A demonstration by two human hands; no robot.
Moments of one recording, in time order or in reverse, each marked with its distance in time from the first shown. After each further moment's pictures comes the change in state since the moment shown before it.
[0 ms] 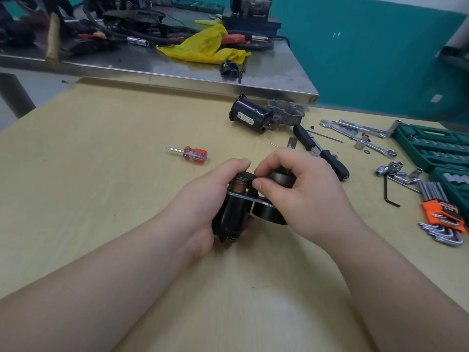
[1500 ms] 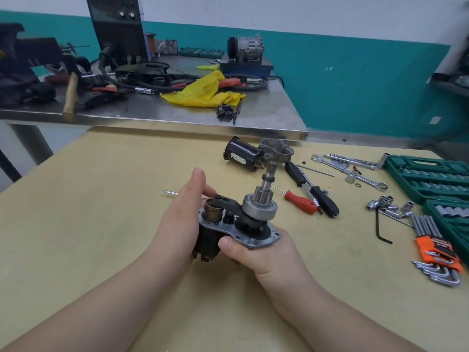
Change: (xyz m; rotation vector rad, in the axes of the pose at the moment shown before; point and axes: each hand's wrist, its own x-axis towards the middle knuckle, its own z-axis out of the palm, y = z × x) left_hand 0.020 0.016 -0.012 0.123 0.206 0.411; right_hand -0.014 0.011 0.035 0.814 -0.120 0.347
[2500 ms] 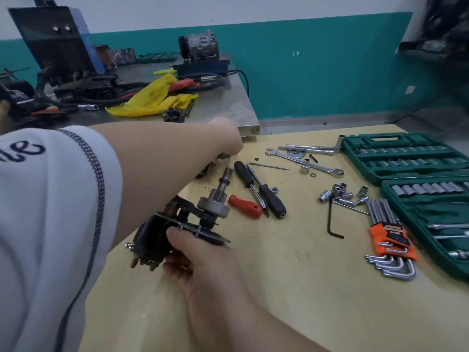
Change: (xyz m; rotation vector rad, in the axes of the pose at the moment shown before) left_hand 0.216 0.060 0.218 1.568 -0.204 0.219; right_hand 0.022 0.009 -0.016 0.650 0.118 0.245
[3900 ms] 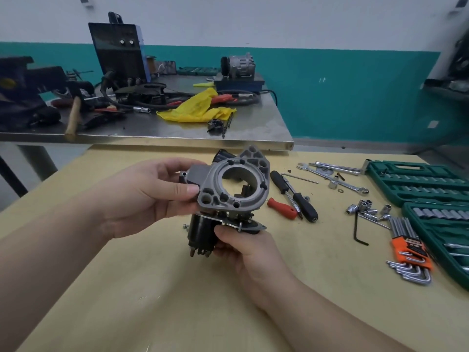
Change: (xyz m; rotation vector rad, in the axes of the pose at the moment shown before) left_hand -0.264 -0.188 -0.025 -1.463 -0.249 0.155; right_hand 0.000 0.005 -0.001 -0.320 -0.136 -0.142
